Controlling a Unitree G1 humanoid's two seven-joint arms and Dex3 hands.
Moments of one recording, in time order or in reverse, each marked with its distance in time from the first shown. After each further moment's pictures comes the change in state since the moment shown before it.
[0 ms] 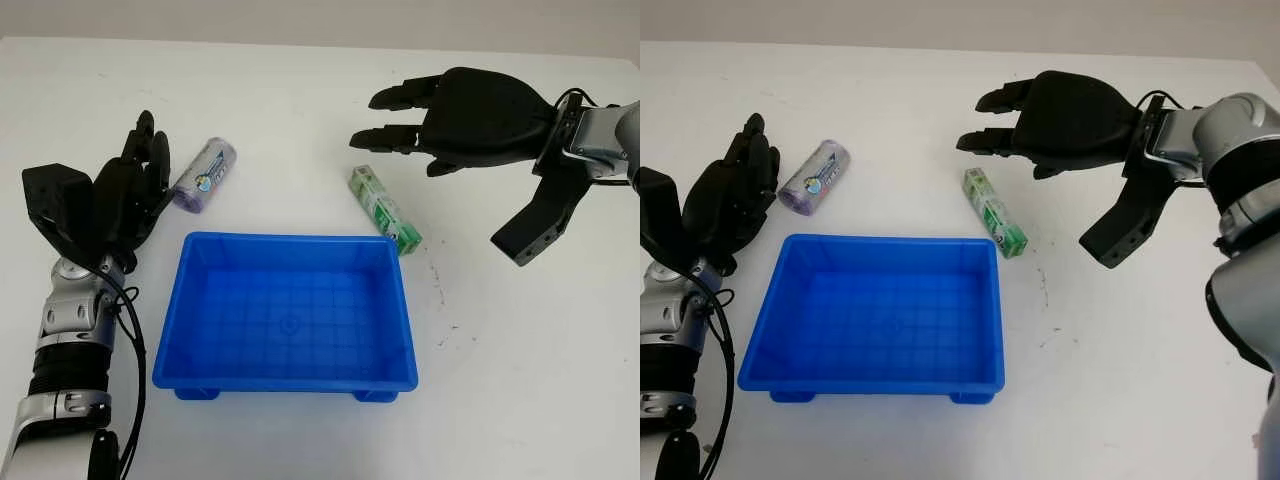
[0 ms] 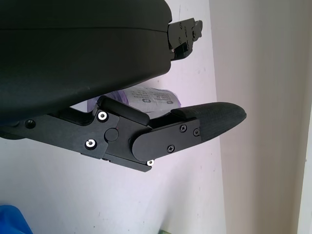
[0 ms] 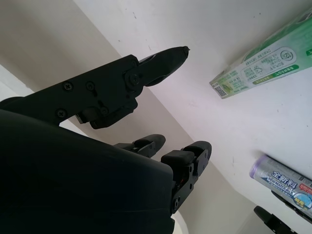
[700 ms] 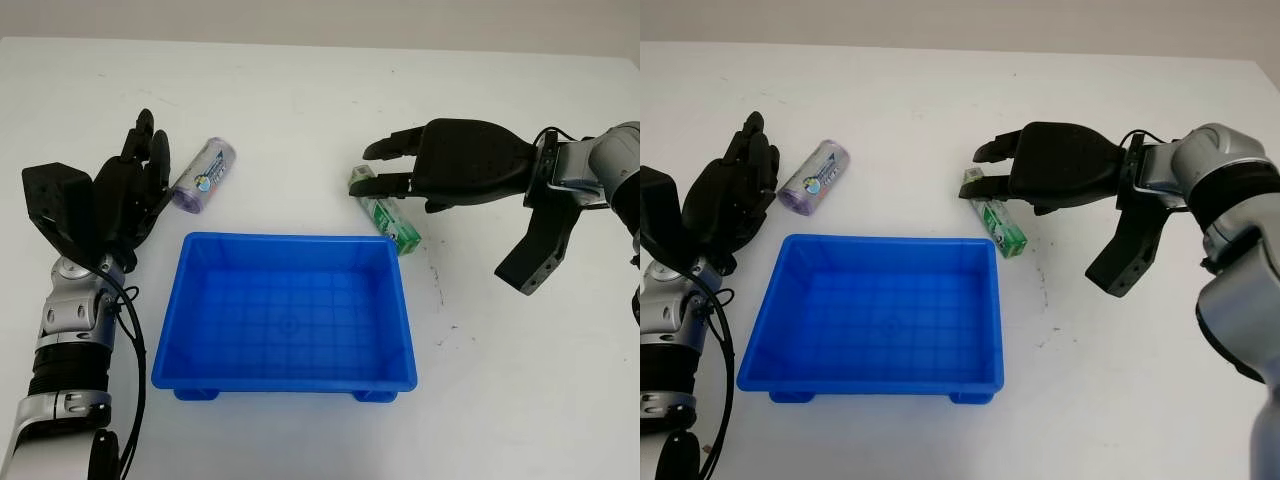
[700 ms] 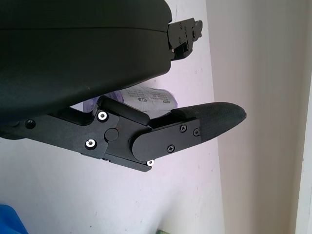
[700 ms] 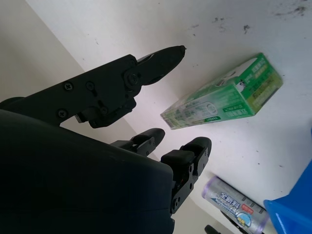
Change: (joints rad) left arm 0.000 0.000 0.001 -0.015 -0.001 0.004 0.013; right arm 0.052 0.034 0.145 0.005 -0.059 -0.007 -0.098
